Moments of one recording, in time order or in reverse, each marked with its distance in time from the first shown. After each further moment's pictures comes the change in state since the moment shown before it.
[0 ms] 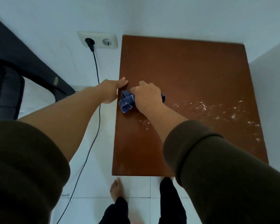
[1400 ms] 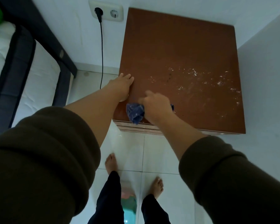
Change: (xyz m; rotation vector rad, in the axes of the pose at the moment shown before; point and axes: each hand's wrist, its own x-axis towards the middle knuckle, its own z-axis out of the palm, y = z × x) left_hand -0.113 0.053 0.090 0.216 -0.035 -0.042; right_hand -0.187 -0.018 0.028 -0.017 -0.113 -0.137
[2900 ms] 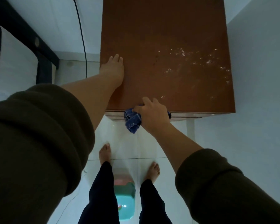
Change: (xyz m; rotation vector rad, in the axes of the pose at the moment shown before) left_hand 0.022 0.033 0.007 -0.021 0.098 -0.076; right_hand -0.052 0.006 0.047 0.088 -0.034 0.083
